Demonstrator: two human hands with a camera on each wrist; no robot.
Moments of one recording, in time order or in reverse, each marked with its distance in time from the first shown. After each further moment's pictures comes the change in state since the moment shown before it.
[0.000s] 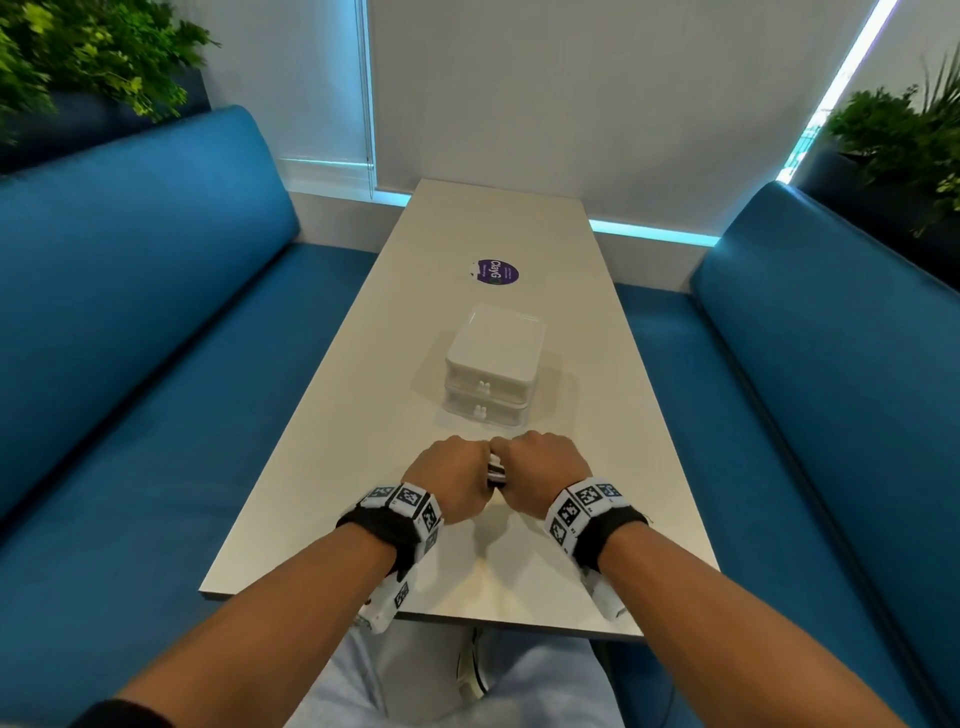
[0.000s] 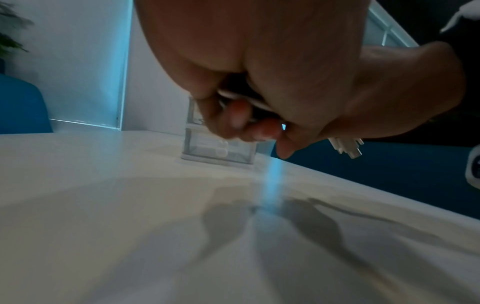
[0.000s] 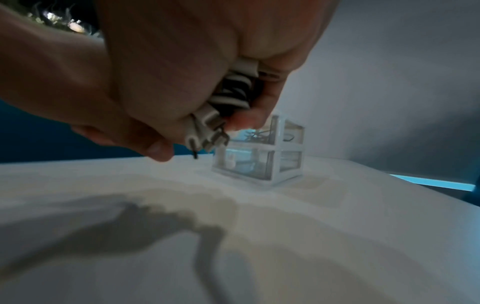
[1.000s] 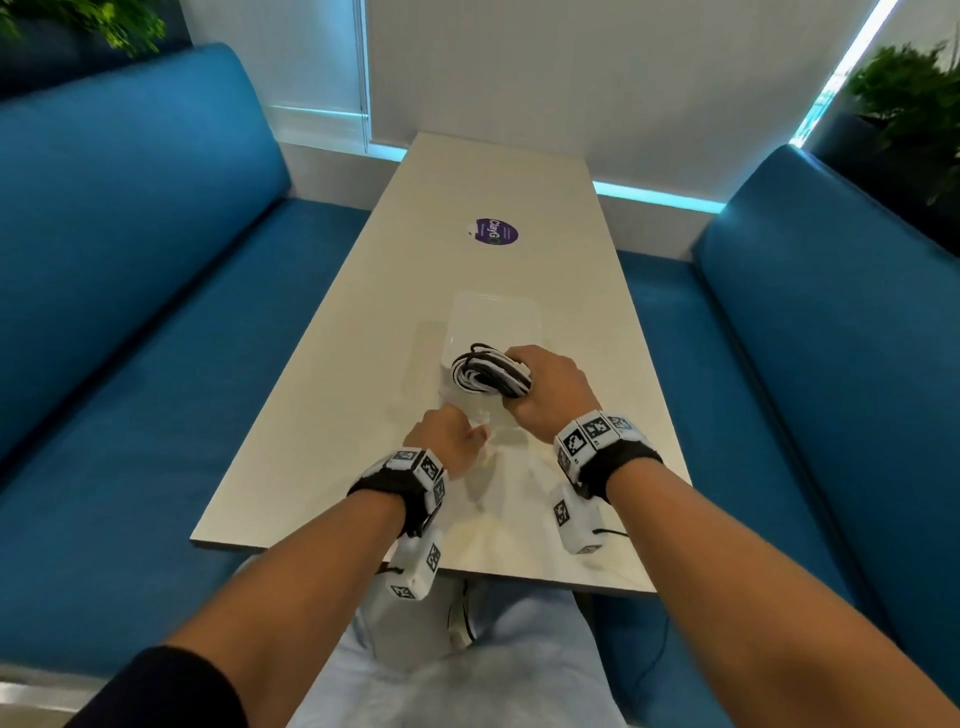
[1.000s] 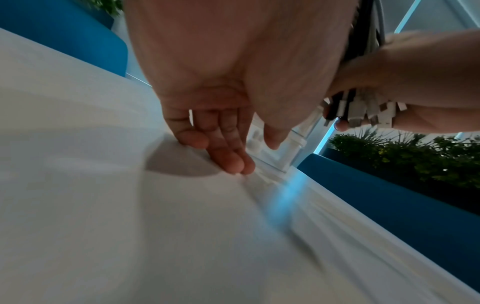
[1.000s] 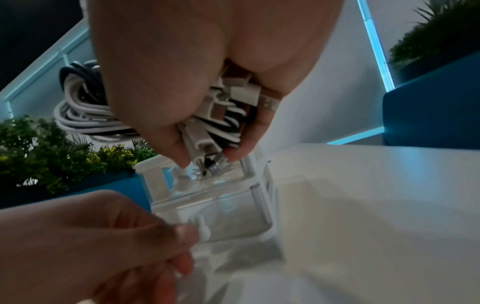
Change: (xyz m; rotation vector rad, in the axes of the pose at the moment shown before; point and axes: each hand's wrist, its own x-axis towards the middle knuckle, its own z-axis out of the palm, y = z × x) left_hand 0.020 -0.011 0.043 -0.351 0.034 -0.385; right_hand 0.012 0.031 -0.011 0.479 0.219 0.161
